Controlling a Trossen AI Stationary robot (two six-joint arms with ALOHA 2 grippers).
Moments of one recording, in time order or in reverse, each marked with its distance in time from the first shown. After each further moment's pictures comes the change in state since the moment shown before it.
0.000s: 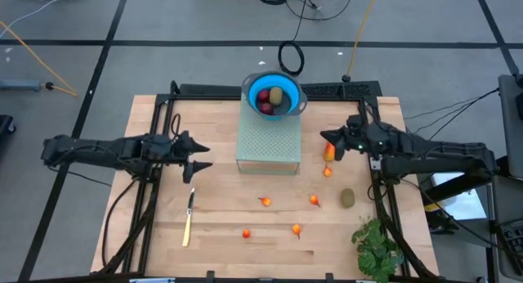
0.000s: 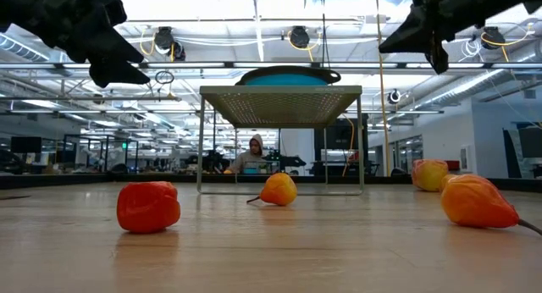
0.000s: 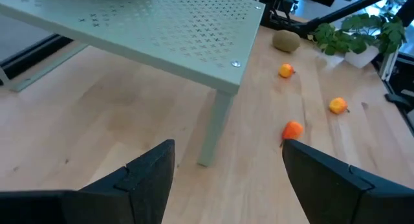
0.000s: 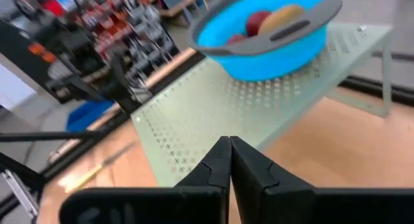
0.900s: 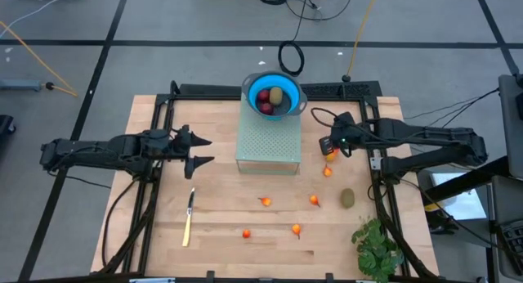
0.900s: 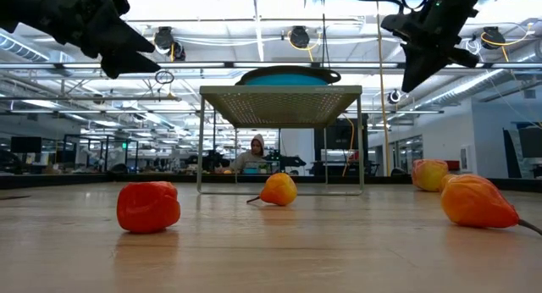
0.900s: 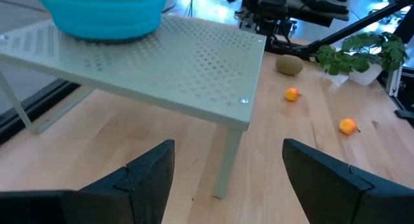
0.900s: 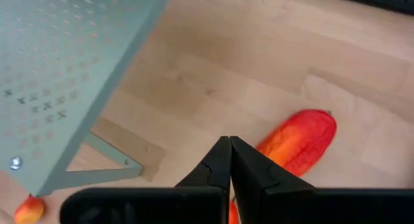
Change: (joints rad) left arm 0.068 0.000 0.000 0.104 0.023 0.113; right arm -0.001 0.398 0.374 -0.743 0.120 0.362
